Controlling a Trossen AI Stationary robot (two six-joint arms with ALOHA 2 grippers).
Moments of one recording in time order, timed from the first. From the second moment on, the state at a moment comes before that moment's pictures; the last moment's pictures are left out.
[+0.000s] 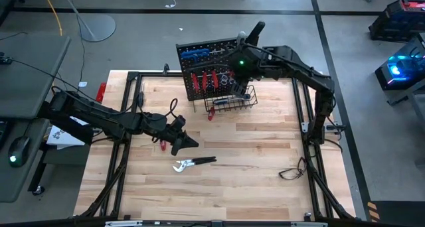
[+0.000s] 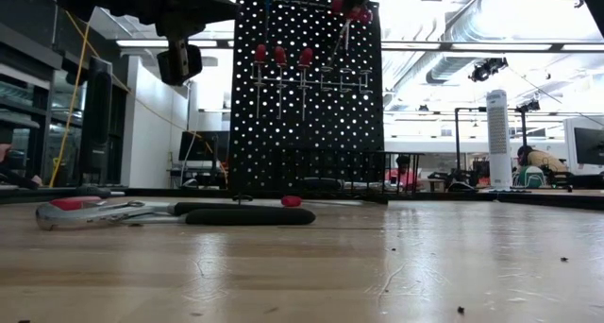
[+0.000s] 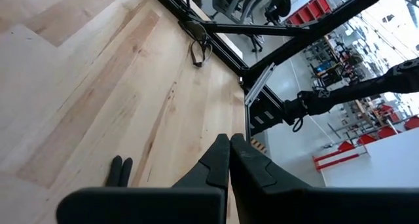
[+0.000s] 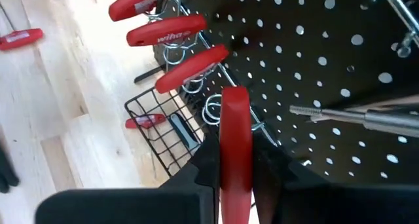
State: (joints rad) left arm -0.16 1.17 0.60 0.25 0.07 -0.81; right arm -0.22 1.87 2.36 -1.44 0.32 0.01
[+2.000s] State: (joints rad) left arm -0.16 1.55 1.13 0.02 -0.27 -0.06; right arm 0.09 1.84 2.21 -1.44 0.06 0.31
